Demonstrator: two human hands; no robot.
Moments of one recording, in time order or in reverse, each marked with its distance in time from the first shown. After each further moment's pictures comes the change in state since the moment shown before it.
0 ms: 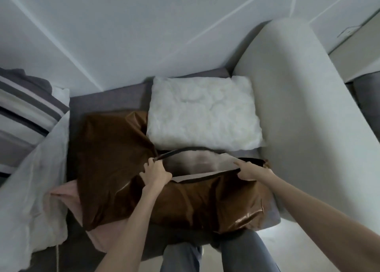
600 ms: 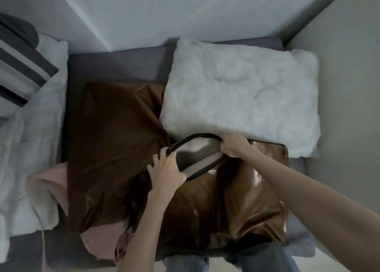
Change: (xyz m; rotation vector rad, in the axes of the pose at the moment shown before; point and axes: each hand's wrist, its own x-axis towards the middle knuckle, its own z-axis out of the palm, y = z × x) left_hand 0.129 -0.038 0.060 0.082 0.052 -0.008; right_hand 0.233 -0.129 -0.010 -0.303 0.296 -0.286
